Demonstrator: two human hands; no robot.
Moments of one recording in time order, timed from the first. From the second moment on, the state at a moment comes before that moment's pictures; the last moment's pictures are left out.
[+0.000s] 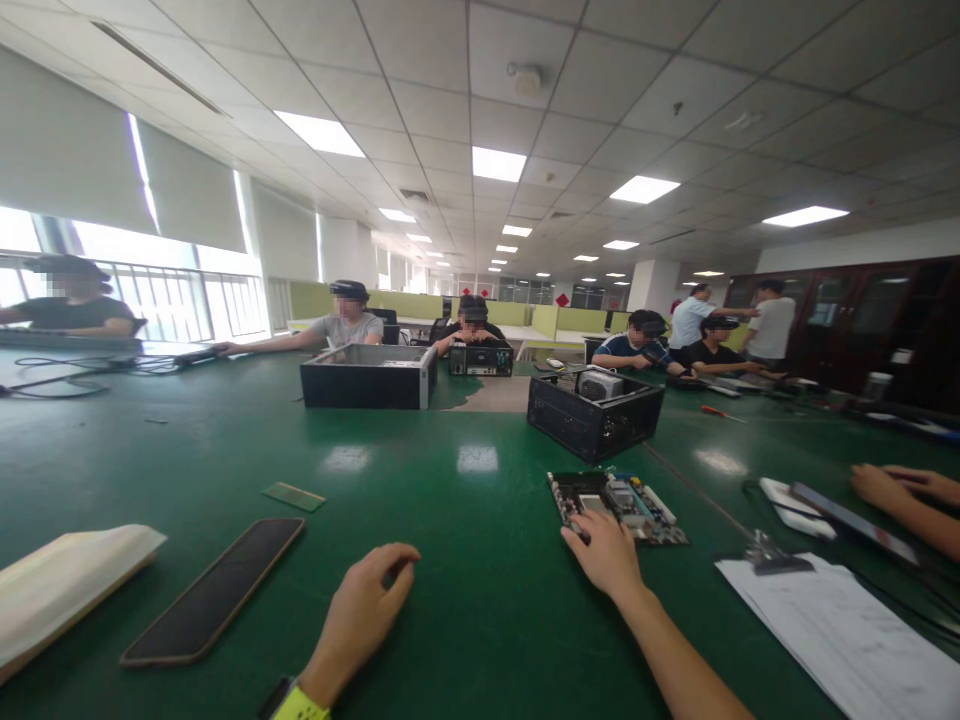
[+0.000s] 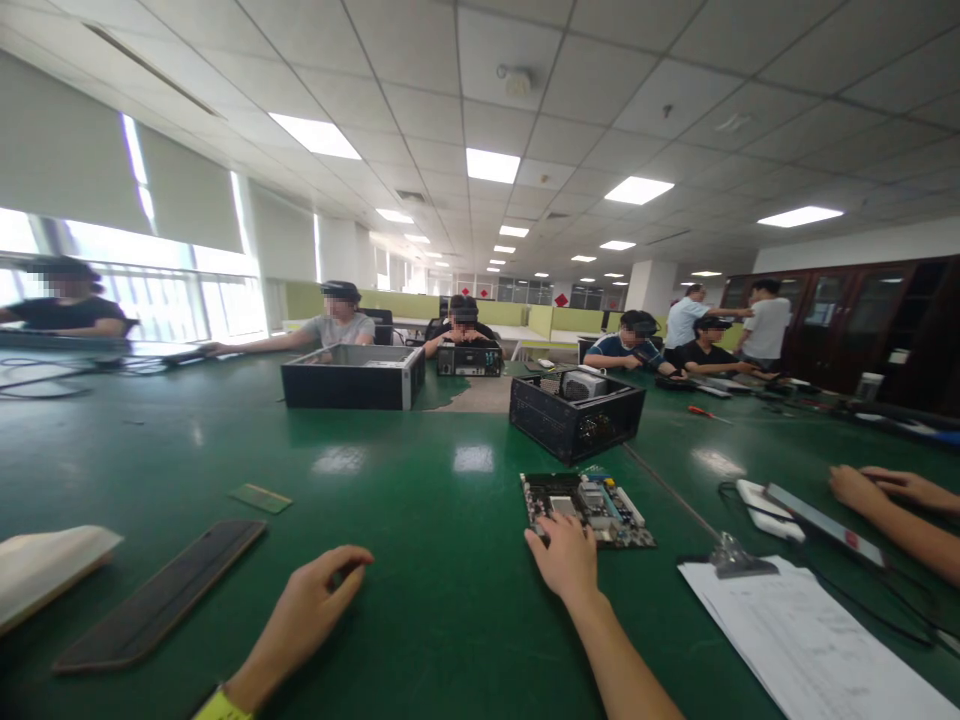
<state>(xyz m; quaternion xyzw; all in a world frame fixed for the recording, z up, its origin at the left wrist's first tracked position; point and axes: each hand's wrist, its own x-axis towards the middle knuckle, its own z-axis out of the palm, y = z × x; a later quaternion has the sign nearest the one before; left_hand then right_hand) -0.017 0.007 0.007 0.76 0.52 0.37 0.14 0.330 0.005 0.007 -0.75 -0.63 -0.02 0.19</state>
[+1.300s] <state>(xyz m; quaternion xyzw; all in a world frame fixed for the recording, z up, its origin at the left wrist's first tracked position) 0.001 -0.008 0.018 0.82 0.49 0.26 0.15 0.242 -0.024 0.003 -0.62 -0.72 0.14 0.28</state>
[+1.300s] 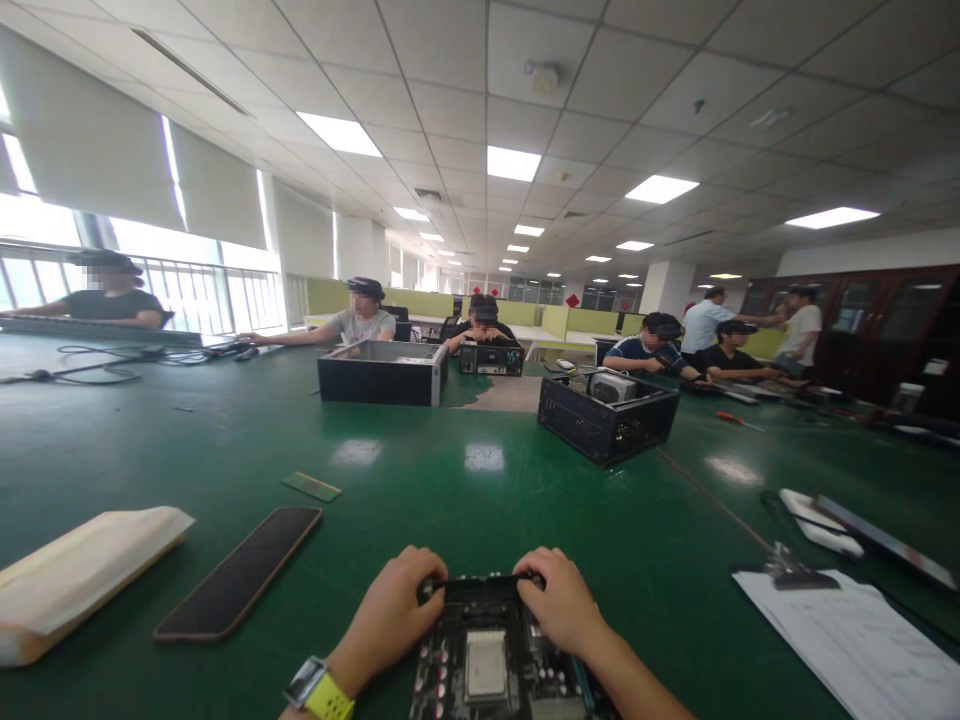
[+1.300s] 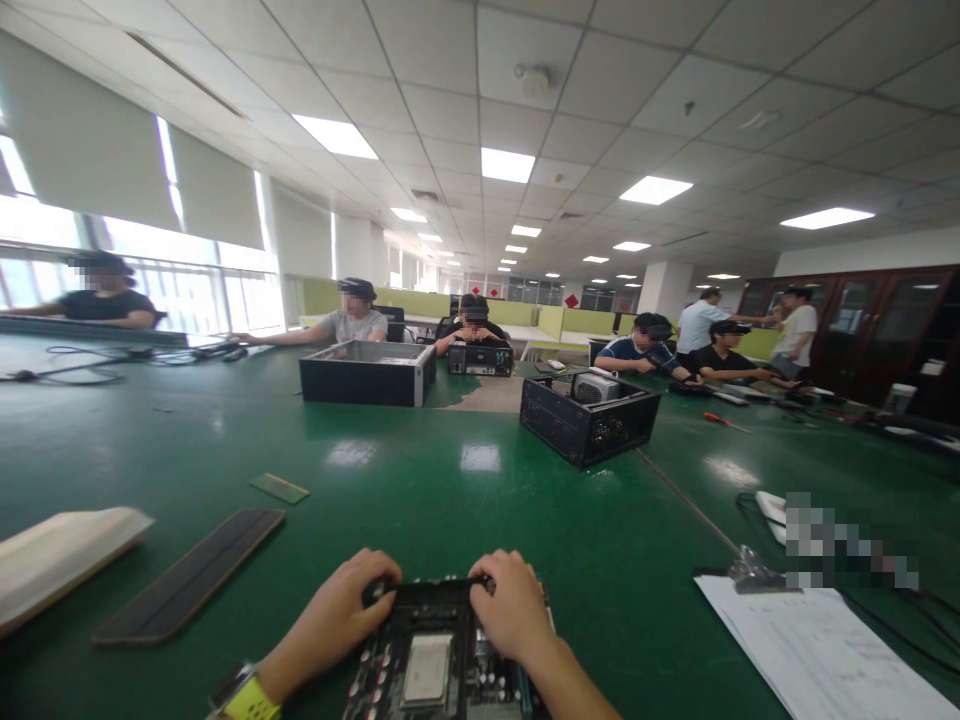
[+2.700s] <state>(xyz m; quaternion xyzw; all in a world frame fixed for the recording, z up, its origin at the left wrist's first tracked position) -0.001 -0.010 0.018 0.82 0.45 0.31 0.17 0.242 -0.026 0.003 -0.60 -0.71 0.15 0.32</state>
